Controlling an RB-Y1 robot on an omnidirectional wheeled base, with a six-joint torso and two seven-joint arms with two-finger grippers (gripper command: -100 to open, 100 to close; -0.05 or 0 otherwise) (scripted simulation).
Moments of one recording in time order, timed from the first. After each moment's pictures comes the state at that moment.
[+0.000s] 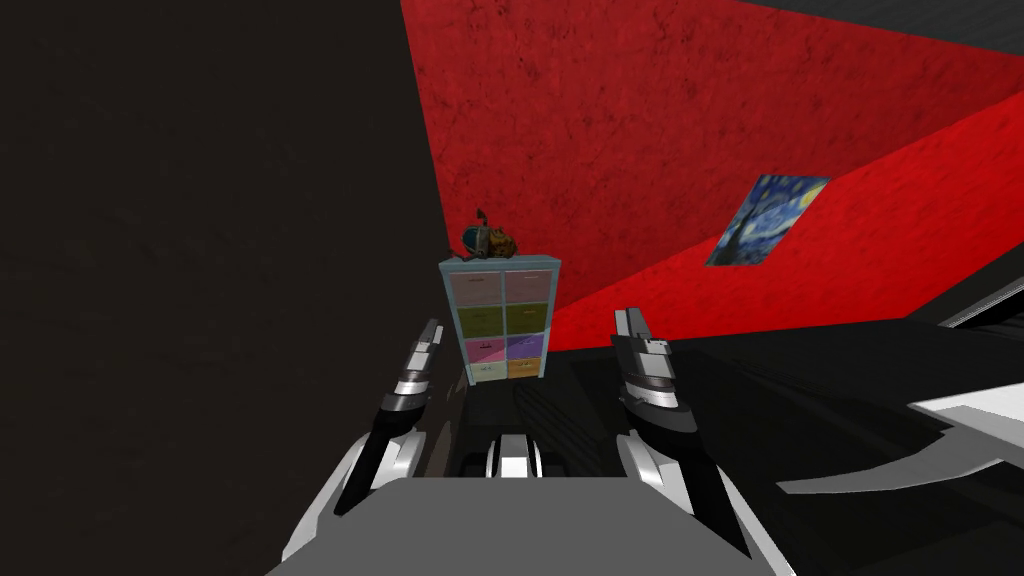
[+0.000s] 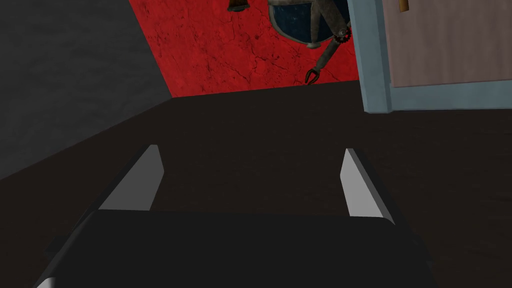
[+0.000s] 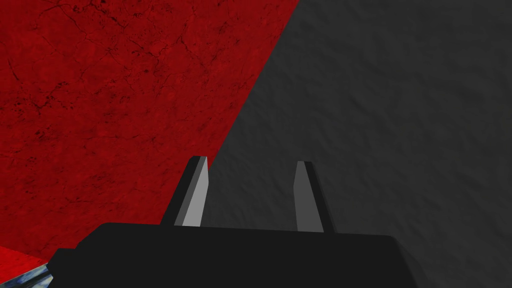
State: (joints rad) left arm 0.44 0.14 -0.04 -2.13 -0.09 -0.50 -0.15; right arm 0.53 -0.04 -0.01 -2.35 0.06 -0.58 0.11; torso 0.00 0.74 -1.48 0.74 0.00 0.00
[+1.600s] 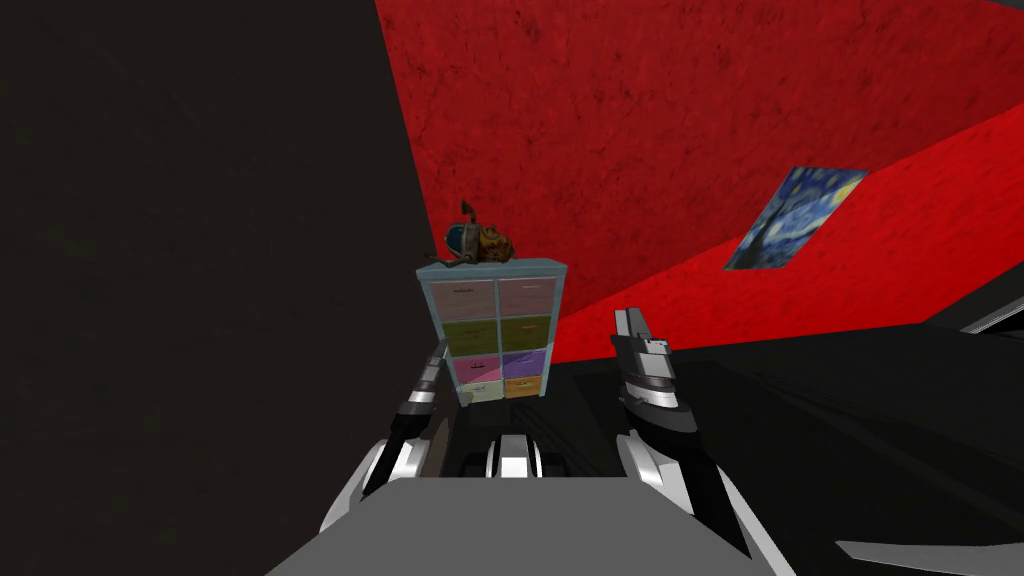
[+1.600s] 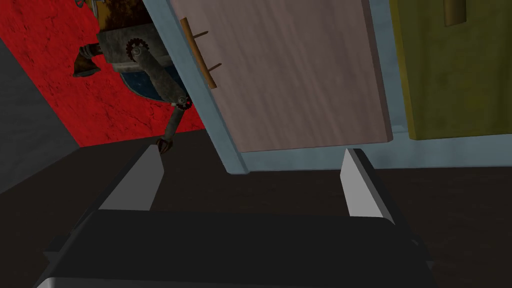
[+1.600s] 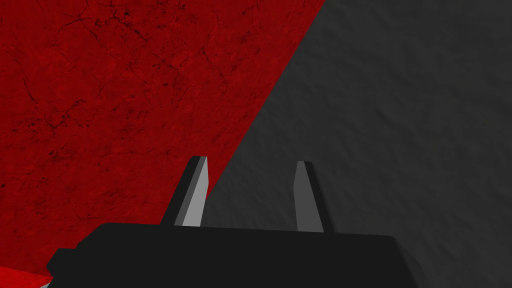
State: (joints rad) left arm 0.35 0.15 0.00 -1.73 -0.09 -0.59 -0.16; right arm 0.53 -0.04 -0.01 -2.35 0.06 -0.58 0.11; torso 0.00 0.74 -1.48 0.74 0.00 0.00
